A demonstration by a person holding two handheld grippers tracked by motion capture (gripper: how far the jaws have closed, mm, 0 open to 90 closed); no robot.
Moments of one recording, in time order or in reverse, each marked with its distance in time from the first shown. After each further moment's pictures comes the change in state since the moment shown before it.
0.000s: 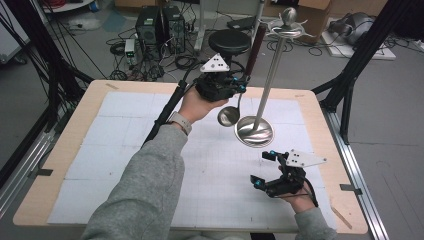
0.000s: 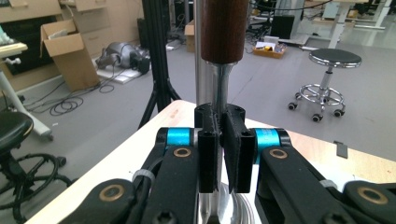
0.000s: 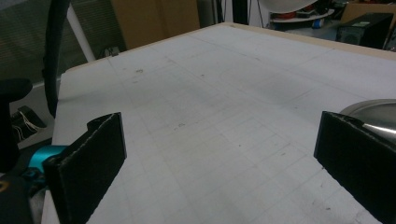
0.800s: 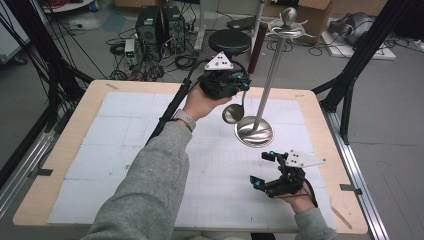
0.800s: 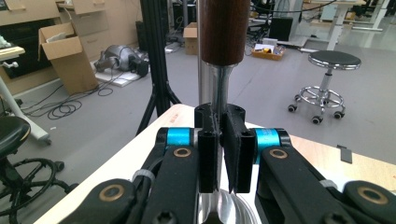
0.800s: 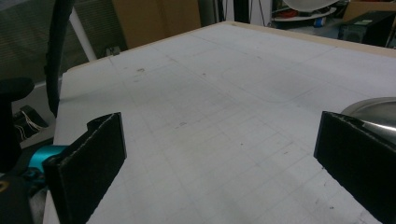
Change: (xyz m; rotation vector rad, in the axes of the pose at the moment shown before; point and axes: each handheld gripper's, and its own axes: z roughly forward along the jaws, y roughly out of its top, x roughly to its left) left arm 0.005 0.002 0.013 0.009 0.007 -0.008; right arm 0.000 -0.001 0.001 0.004 0.003 0.001
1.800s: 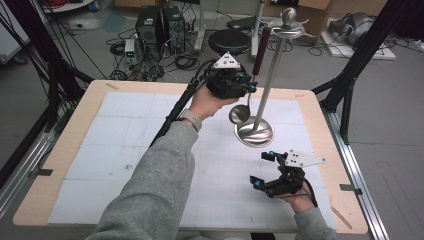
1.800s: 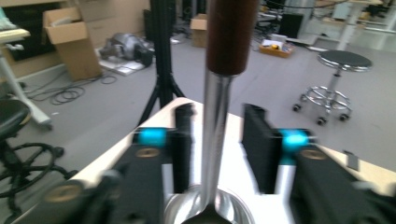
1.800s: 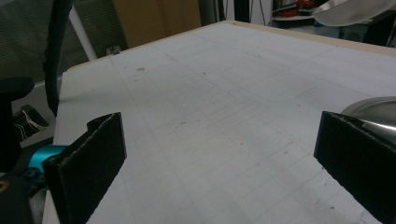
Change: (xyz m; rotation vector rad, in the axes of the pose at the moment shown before) left arm -0.003 -0.001 0.016 0.023 0.045 -0.028; right arm 0.000 0.000 0.001 0.003 0.006 0.007
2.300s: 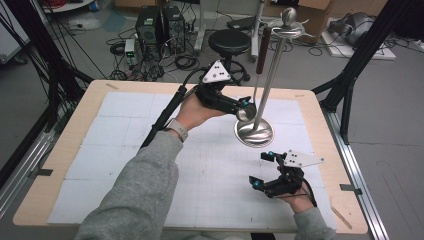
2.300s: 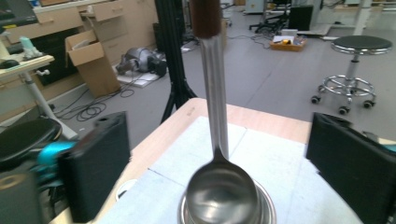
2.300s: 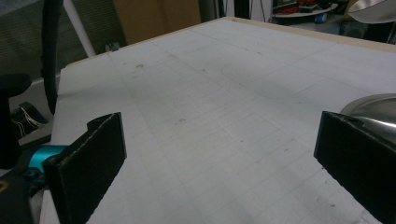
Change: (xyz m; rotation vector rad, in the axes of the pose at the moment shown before) left arm -0.007 -0.019 -0.038 -0.024 0.016 0.105; right arm -0.001 -0.001 0.002 0.011 -0.004 -0.007
